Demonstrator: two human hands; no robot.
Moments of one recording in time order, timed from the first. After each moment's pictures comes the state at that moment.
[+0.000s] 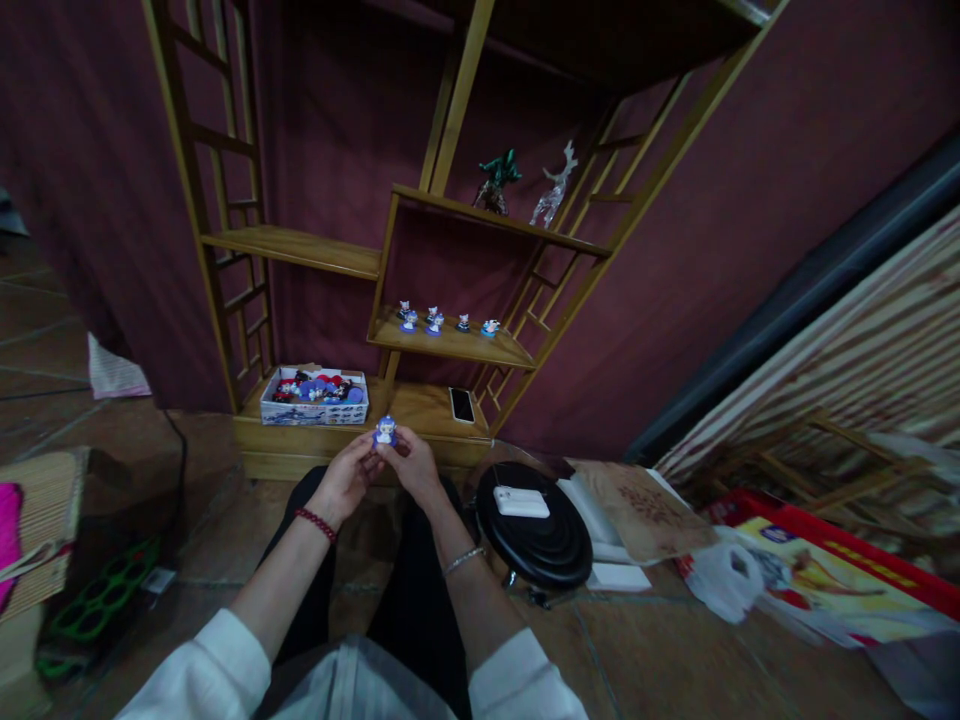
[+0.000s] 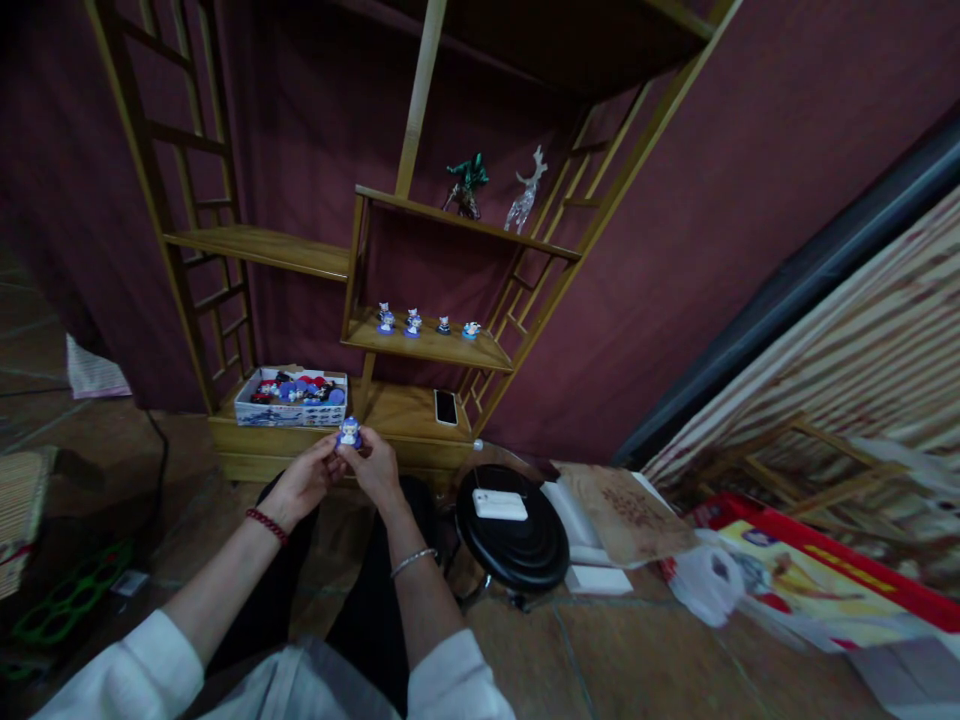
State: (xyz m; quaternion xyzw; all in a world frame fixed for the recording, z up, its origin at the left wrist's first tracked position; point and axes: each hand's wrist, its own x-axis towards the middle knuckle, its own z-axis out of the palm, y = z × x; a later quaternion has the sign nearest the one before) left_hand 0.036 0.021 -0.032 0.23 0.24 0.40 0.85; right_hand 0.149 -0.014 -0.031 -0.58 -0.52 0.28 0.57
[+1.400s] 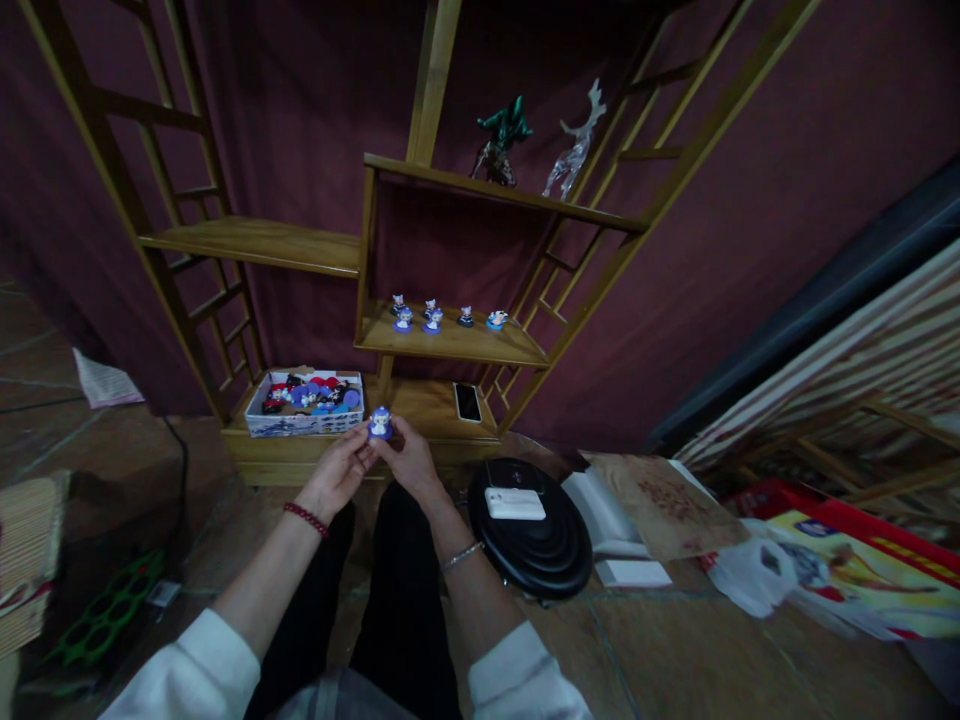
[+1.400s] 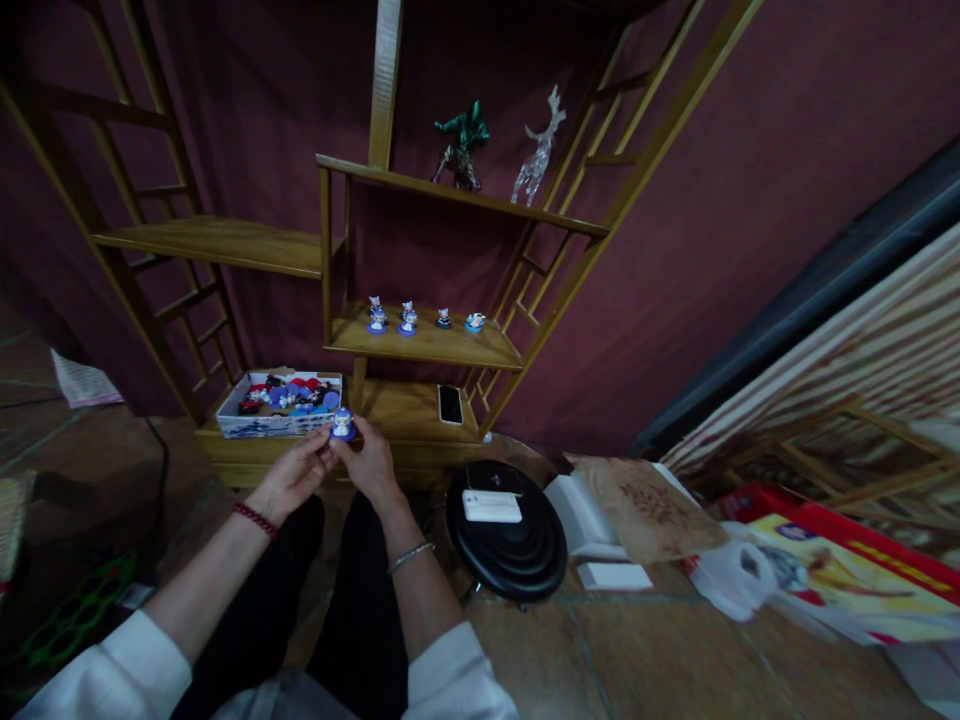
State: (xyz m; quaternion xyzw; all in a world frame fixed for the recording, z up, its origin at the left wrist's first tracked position) left_hand 0.067 0.070 -0.018 0.21 0.26 0.42 0.84; right_hand 0.179 0.028 -0.019 -0.61 -0.54 0.23 0.54
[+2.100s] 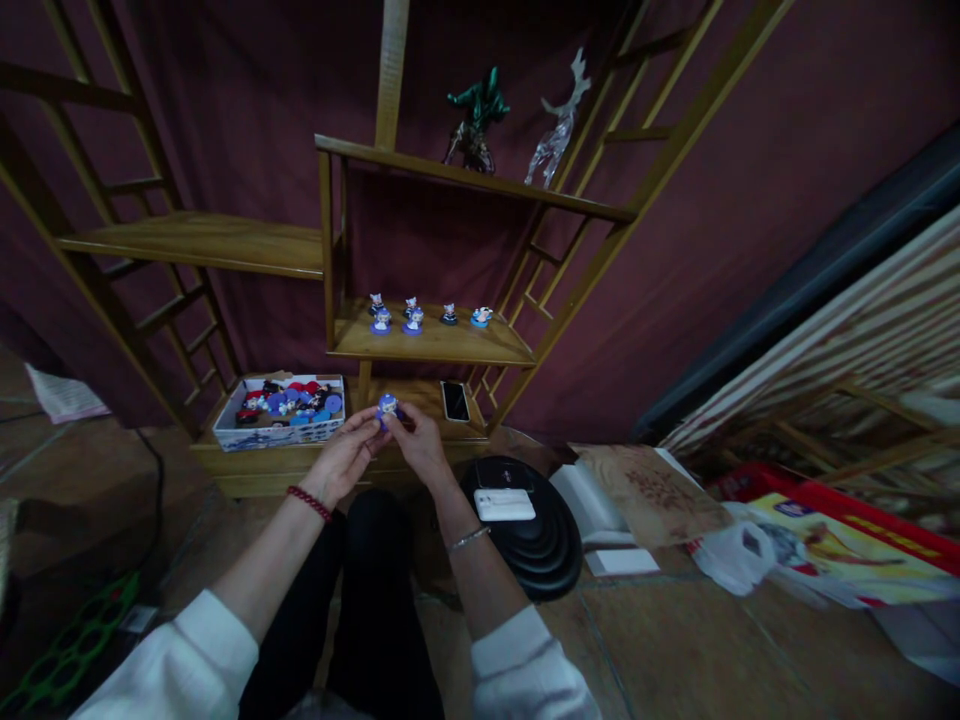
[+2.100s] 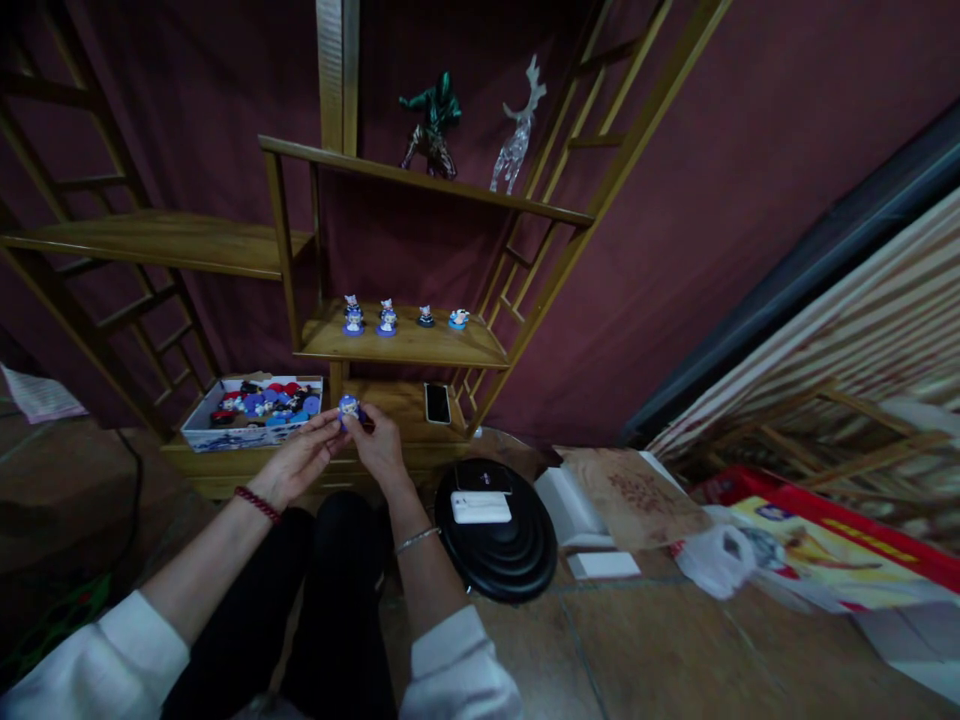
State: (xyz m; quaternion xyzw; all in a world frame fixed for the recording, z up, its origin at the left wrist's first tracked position) left_hand 0.119 0.082 0.010 0.28 0.26 0.40 0.83; right_hand 0.233 0.042 0.005 -0.61 -0.51 0.21 0.57
